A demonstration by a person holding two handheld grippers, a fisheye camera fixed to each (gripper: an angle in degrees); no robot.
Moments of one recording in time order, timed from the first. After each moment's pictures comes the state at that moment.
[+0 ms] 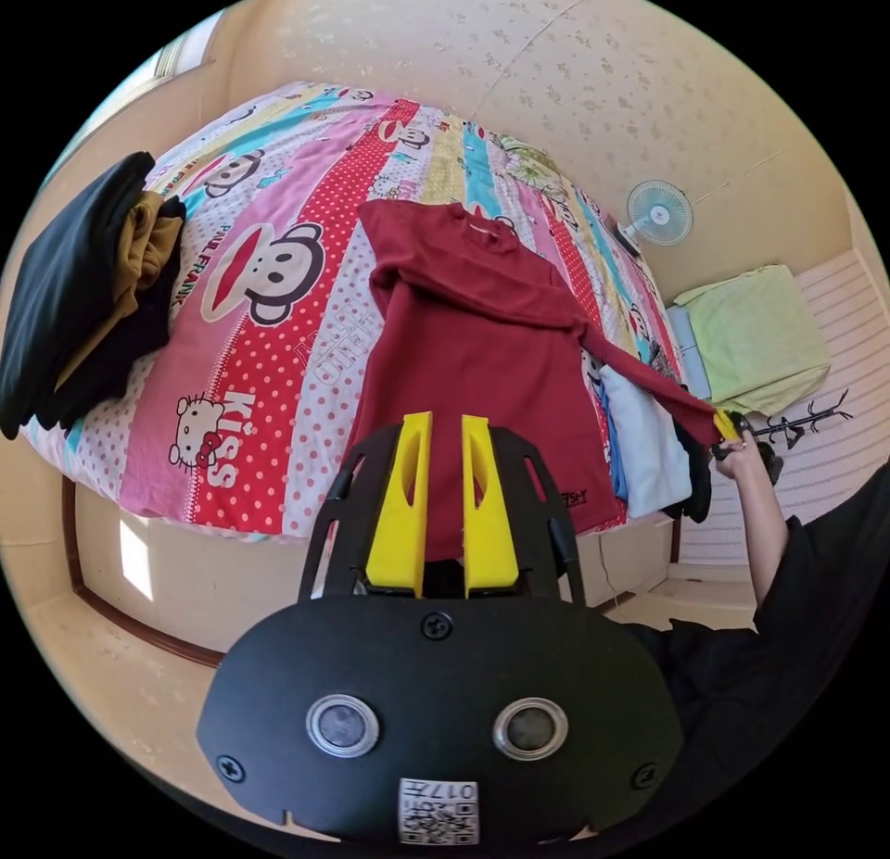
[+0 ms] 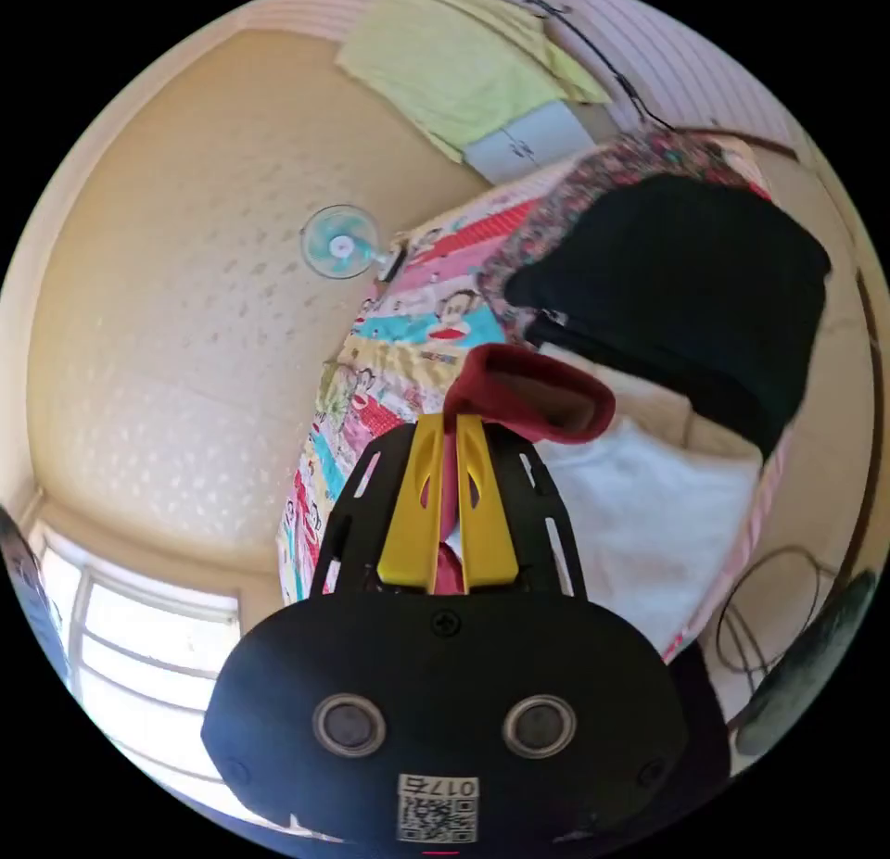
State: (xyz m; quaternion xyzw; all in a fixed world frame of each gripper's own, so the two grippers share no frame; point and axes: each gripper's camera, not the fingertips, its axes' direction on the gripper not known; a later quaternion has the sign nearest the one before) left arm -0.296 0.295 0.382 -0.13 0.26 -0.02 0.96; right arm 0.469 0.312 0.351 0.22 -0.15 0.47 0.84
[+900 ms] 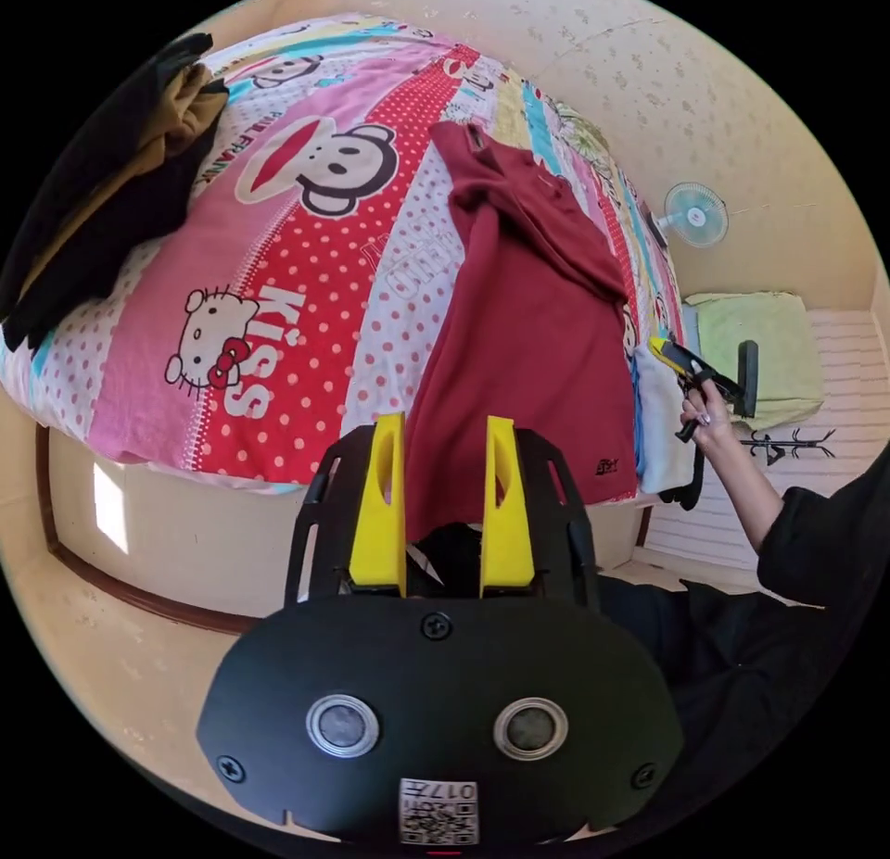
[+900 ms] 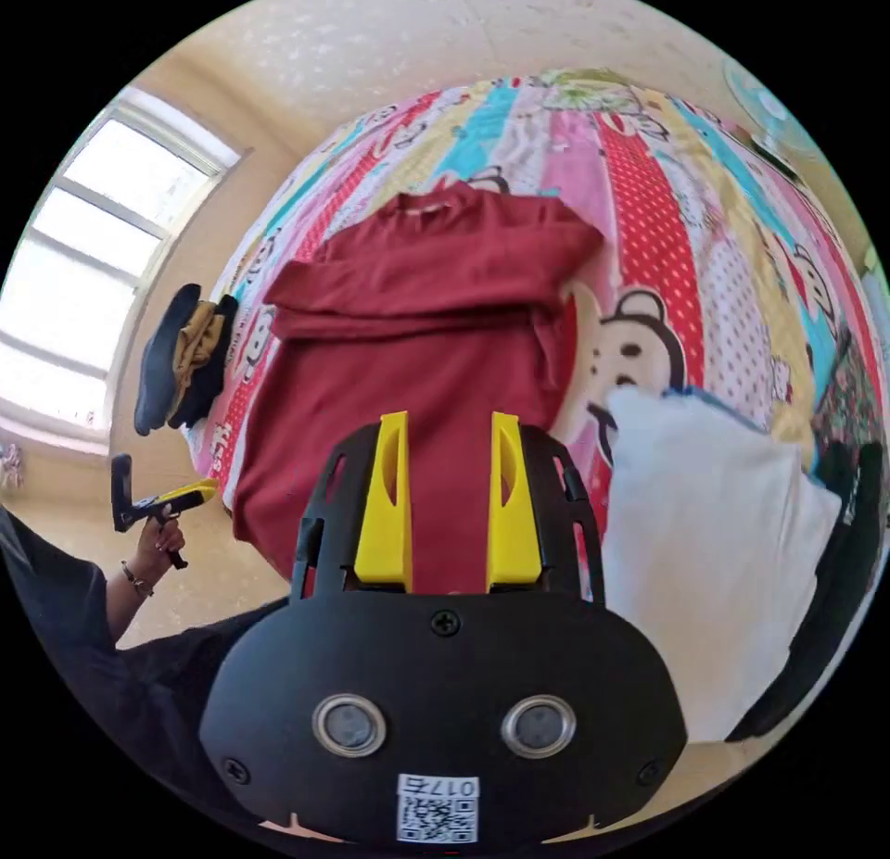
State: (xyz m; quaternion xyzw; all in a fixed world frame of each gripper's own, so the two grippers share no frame) left arm -0.361 0.334 0.486 -0.24 0.29 -0.05 0.93; right arm 0.154 0.249 0.503 -0.18 -0.20 -0.01 0.96
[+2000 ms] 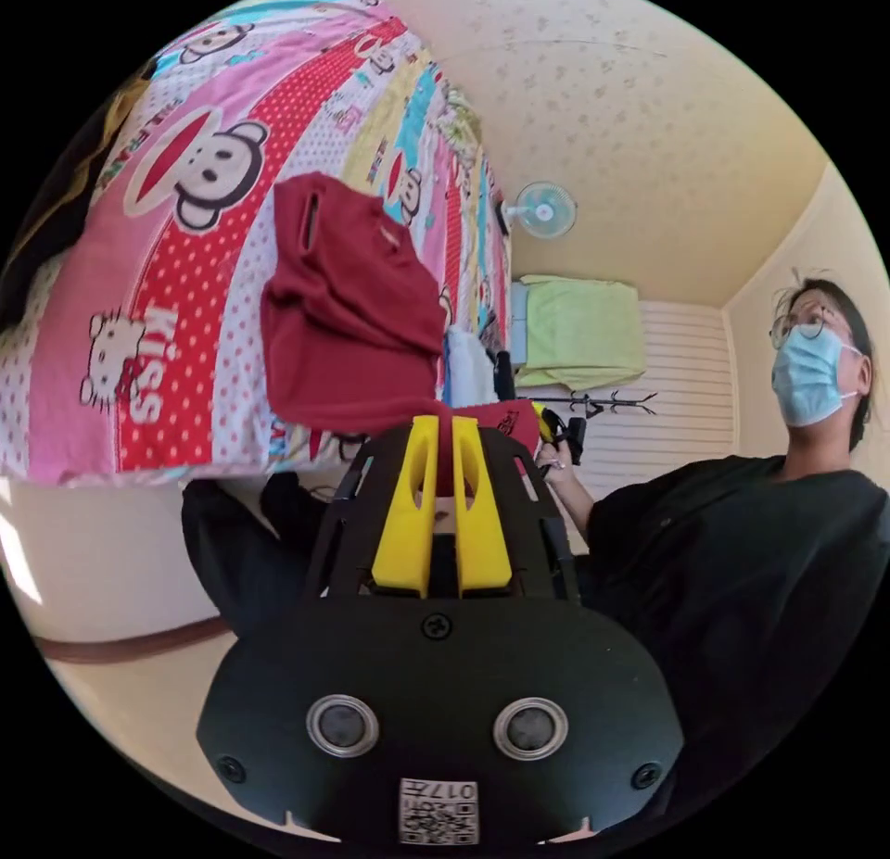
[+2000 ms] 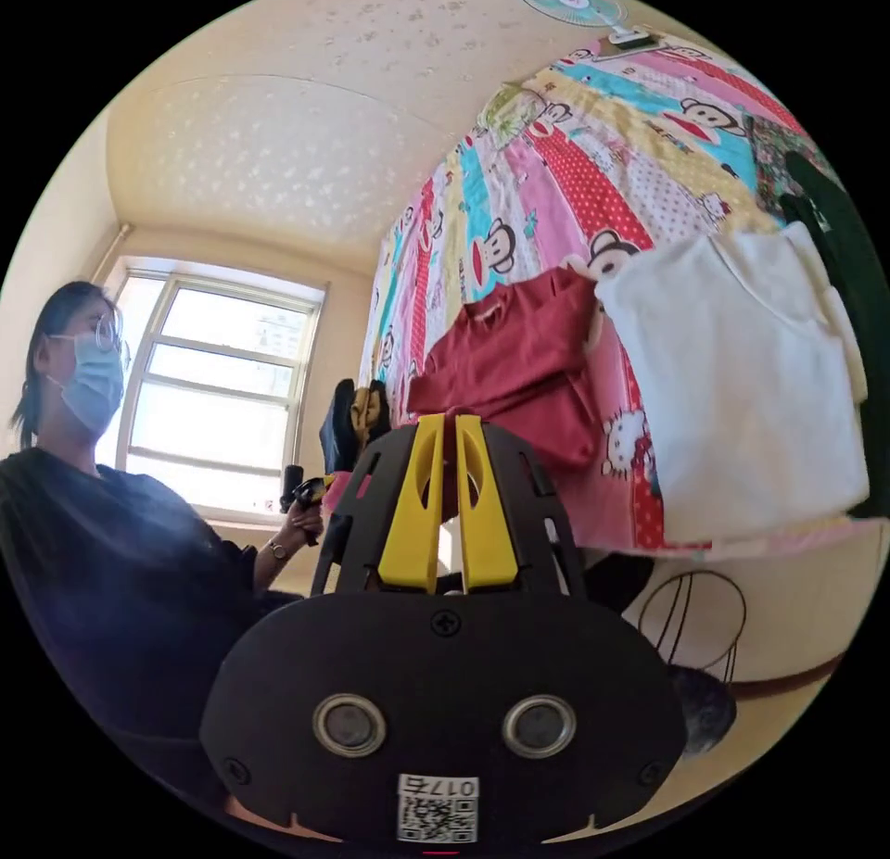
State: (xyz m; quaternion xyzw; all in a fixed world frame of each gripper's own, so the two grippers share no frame) left arm -0.434 0.241 0.474 -0.19 0.57 -0.07 0.80; right arm 0.253 0.308 0.369 -0.04 -0.44 0.18 0.88
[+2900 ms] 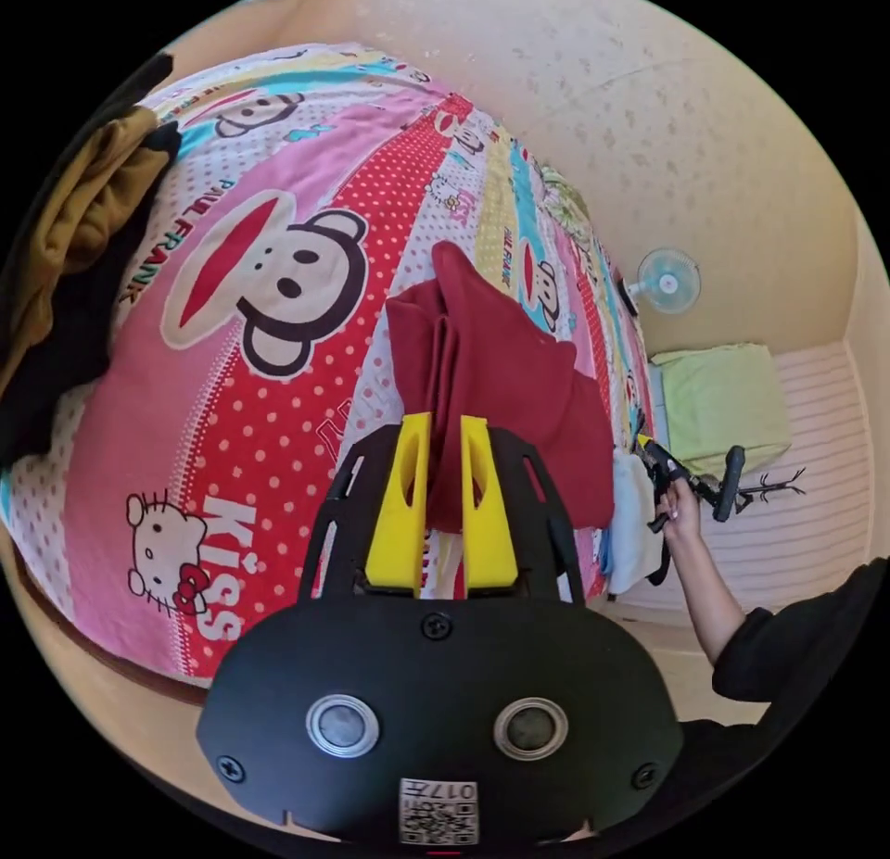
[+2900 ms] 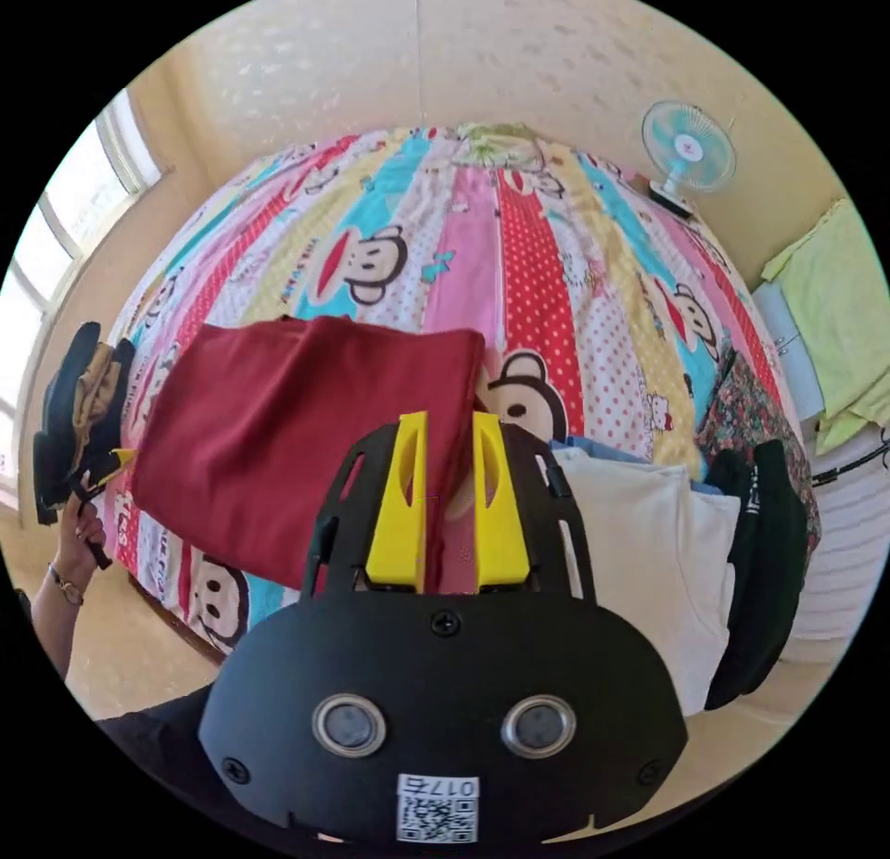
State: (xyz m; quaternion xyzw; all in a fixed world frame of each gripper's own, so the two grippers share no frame) left arm -0.365 0.254 0.571 -0.12 0.33 -0.13 0.93; right arm 0.121 0.198 0.453 -0.02 -0.07 -0.01 1.00
